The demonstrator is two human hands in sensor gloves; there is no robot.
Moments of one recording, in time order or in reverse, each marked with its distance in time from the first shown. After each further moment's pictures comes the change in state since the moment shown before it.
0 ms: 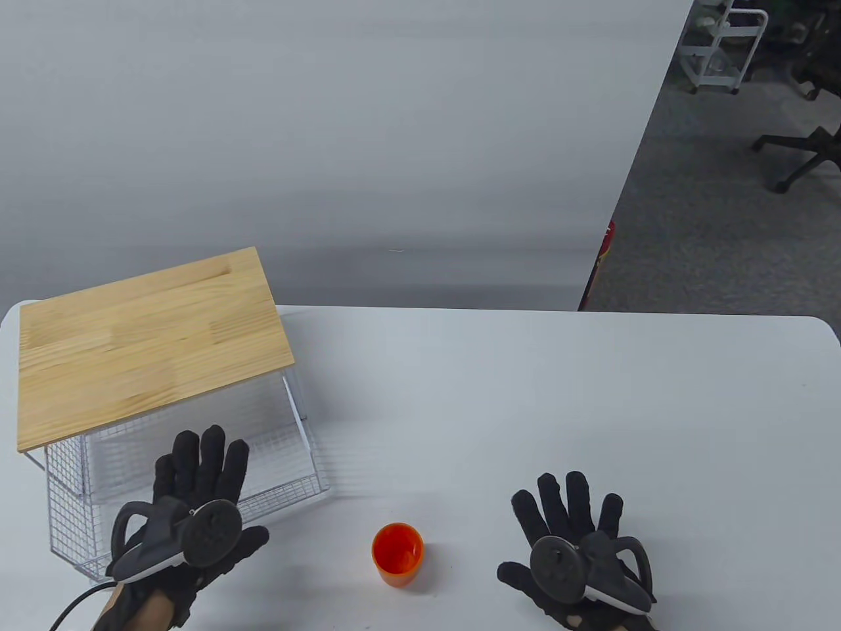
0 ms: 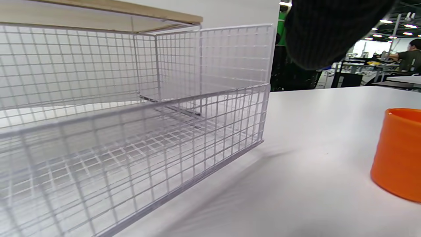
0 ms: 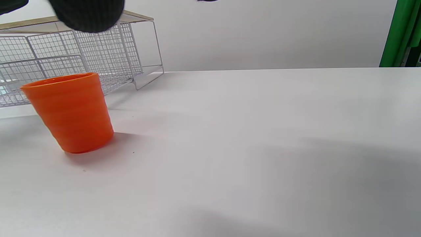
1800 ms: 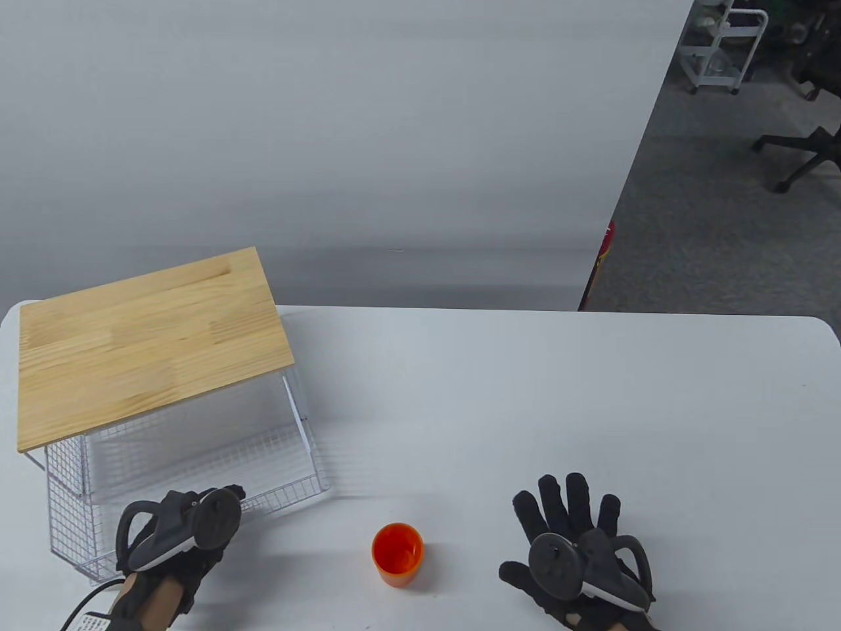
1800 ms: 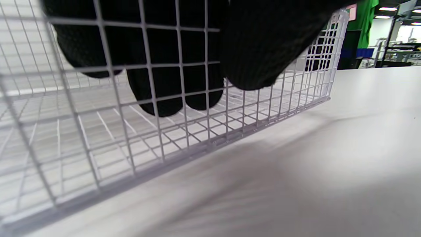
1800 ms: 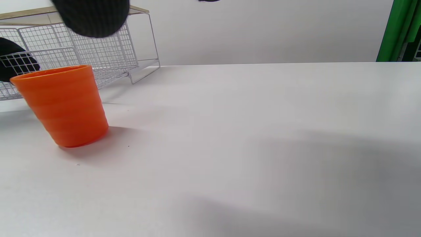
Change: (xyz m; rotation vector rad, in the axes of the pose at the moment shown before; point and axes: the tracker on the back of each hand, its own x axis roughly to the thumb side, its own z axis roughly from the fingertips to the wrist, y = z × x) left_hand -0.022 -0.052 -0.027 0.011 0.100 -0.056; right_hand 0.000 0.001 -0.003 0.024 0.014 0.006
